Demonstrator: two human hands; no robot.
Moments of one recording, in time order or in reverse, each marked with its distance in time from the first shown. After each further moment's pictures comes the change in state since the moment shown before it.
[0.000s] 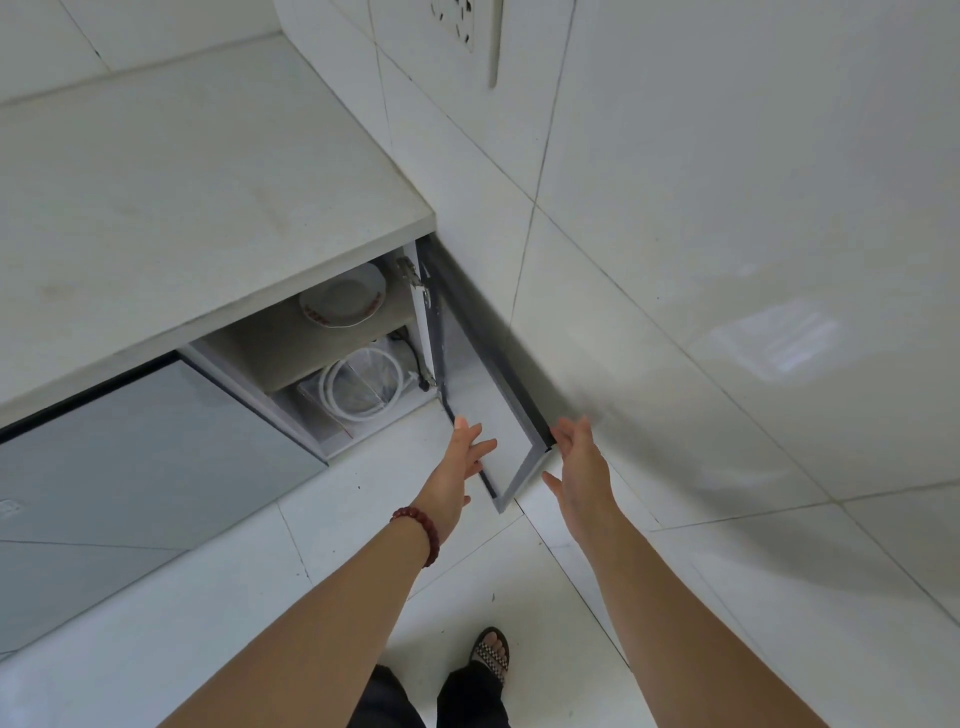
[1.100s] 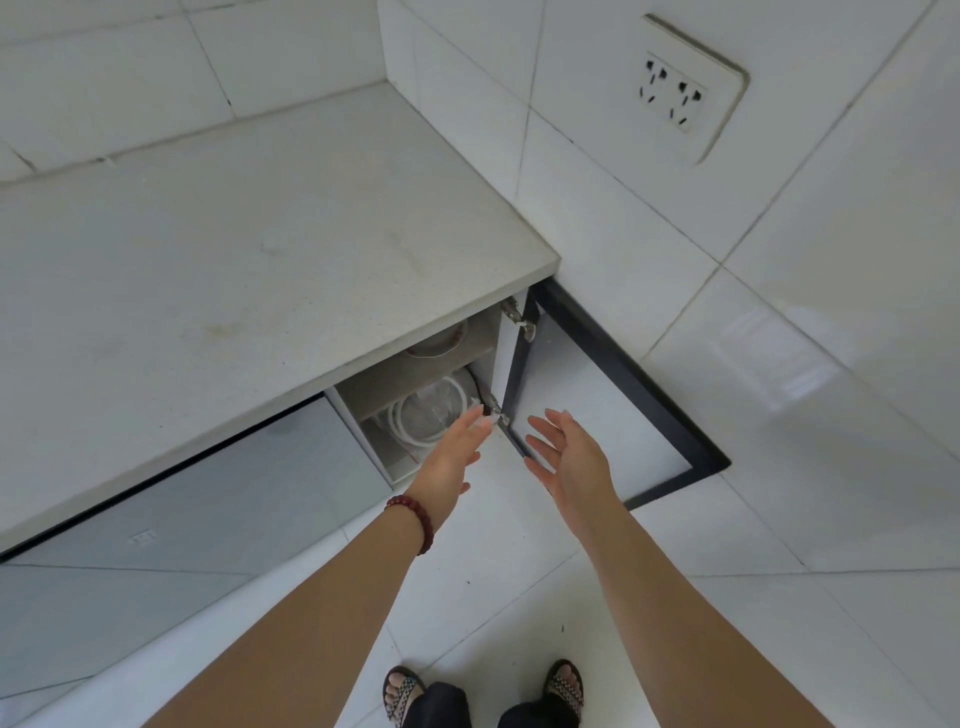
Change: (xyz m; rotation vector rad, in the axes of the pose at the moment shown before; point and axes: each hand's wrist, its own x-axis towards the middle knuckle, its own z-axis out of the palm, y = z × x) left_hand -0.017 0.035 -0.199 0.026 0.042 0.156; right_hand -0.029 -0.010 0.201 0.107 -0.064 -0.006
